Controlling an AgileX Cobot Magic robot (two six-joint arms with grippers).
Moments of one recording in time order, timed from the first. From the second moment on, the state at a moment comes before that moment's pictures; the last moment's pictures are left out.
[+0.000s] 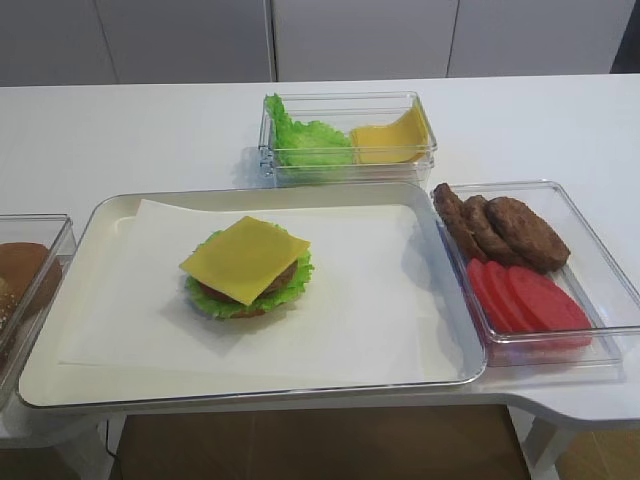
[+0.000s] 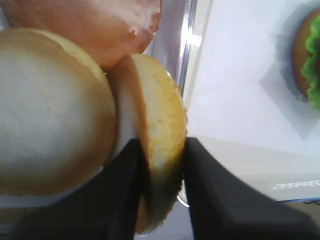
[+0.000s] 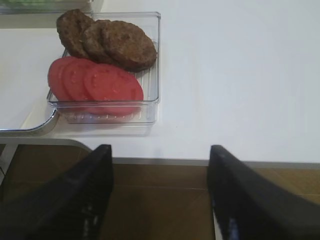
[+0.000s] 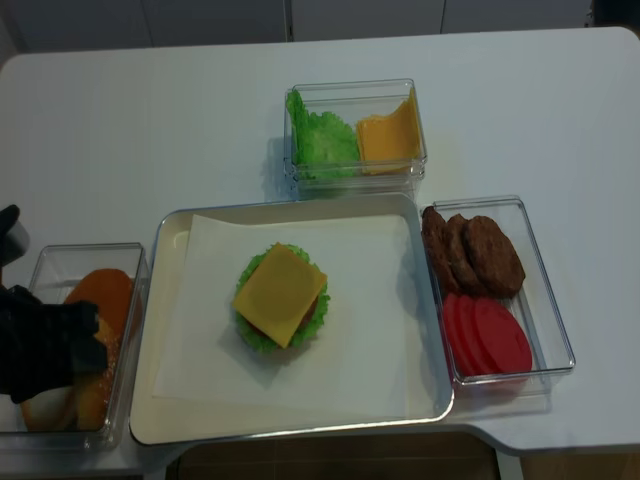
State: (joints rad) left arm 0.22 1.16 -0.72 -0.42 0.98 0.14; right arm 0.08 -0.02 -0.48 0.07 1.12 0.00
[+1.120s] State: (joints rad) left arm 0.22 1.05 -0.78 -0.42 1.01 0.14; right arm 0.08 -0.02 -0.48 0.07 1.12 0.00
